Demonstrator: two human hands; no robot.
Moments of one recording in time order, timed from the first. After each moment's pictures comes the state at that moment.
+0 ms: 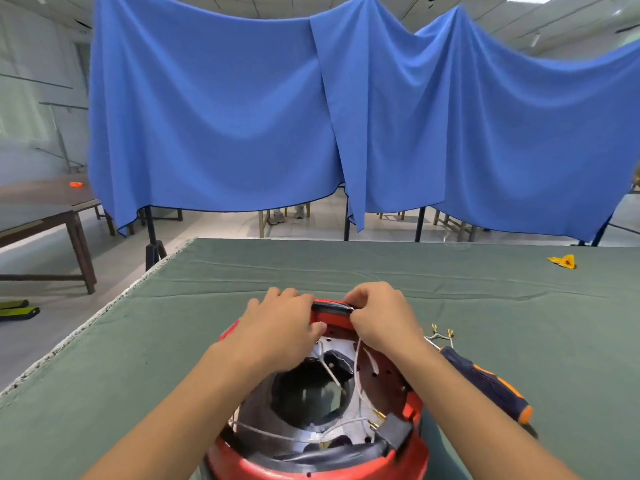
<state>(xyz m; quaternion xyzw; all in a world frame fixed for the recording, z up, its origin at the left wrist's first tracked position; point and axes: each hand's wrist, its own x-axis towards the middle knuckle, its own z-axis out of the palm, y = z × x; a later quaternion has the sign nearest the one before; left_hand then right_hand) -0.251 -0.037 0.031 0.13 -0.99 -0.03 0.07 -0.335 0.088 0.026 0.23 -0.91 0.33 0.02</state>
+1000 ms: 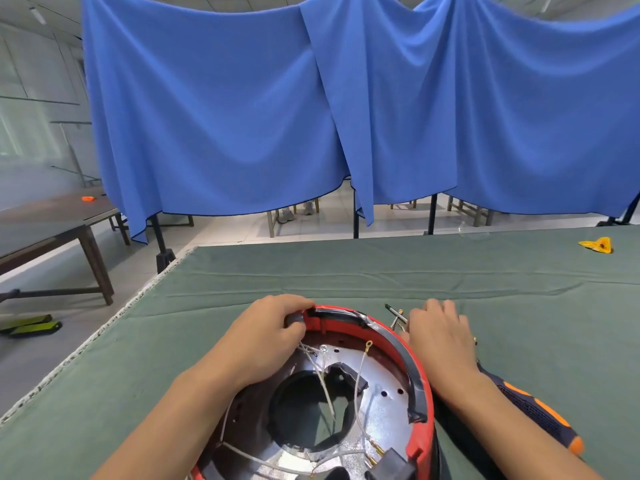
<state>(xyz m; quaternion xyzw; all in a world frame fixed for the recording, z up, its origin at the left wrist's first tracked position) -0.268 -0.065 0.025 0.07 -0.95 -0.25 0.18 -0.395 0.123 -0.023 0.20 -0.97 0.04 0.15</state>
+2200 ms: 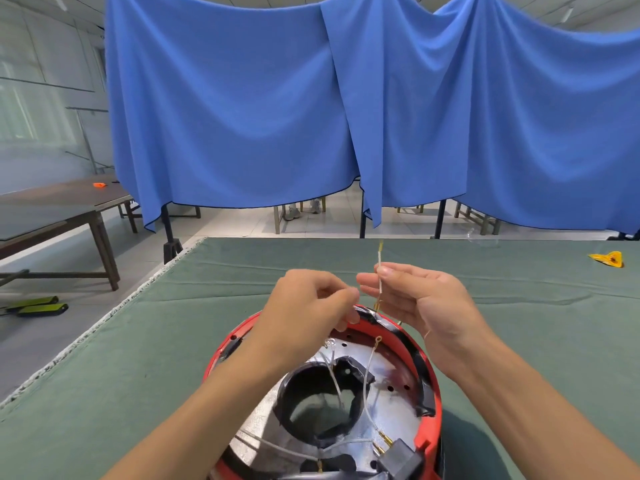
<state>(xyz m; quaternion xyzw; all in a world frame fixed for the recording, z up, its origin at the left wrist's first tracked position) -0.256 -0.019 0.053 0.06 -0.84 -0.49 0.23 -0.342 0.112 0.054 0.18 -0.60 0.75 -0.19</state>
